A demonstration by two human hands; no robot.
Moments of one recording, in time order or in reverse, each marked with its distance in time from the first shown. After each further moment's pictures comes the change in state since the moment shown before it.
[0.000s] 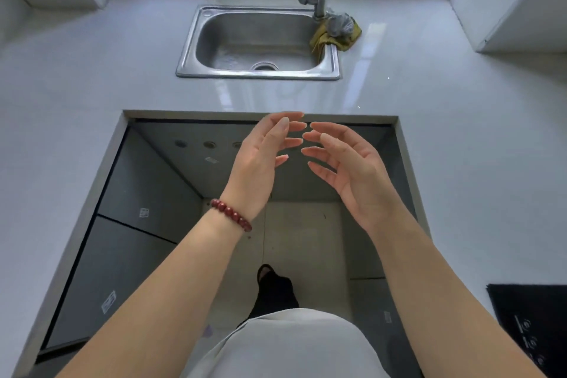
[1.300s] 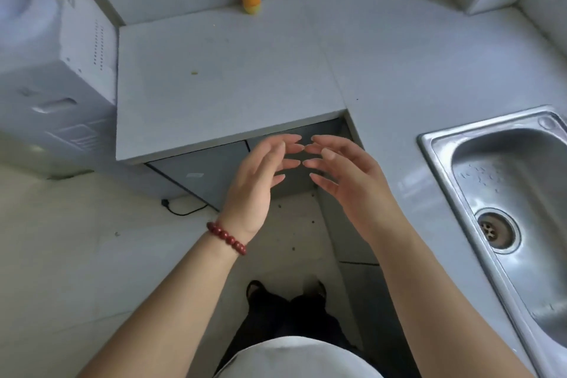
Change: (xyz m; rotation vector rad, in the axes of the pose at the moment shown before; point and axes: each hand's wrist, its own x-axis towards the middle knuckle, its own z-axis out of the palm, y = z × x) left_hand 0.064 -0.026 -0.137 -0.162 1.254 -0.145; right_hand 0.263 0.052 0.197 -0.259 -1.246 0.442
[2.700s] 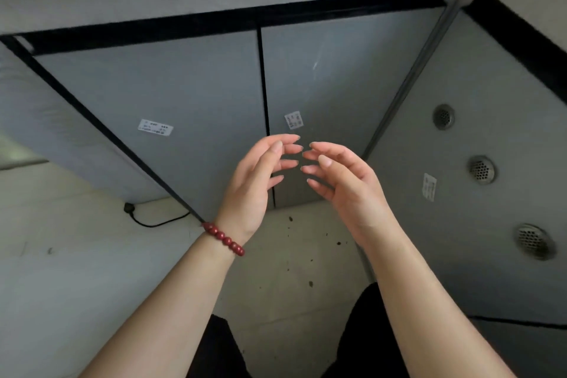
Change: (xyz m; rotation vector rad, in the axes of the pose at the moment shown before) left_hand 0.100 -0.366 -0.054 -0.021 0.042 0.110; right_hand 0.131 0.370 -0.048 0.023 -0.018 -0.087
